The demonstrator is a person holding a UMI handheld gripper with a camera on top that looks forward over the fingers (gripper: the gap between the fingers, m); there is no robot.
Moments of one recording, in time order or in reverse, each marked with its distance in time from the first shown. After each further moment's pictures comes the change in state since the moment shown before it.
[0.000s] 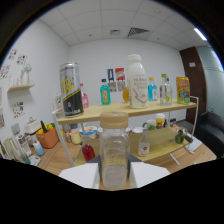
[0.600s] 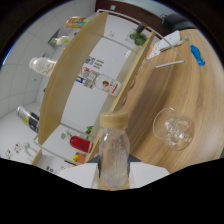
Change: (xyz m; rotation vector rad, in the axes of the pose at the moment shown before) arm -0.009 0.124 0.029 -0.119 -0.155 0.989
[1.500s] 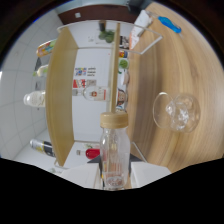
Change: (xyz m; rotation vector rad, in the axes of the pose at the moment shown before) arm -0.021 -0.015 -0.007 -0.002 -0.135 0.373
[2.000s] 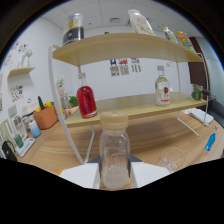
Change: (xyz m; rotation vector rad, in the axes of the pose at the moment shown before) arm 0.066 0.020 0.031 -0.024 0.301 -1.326
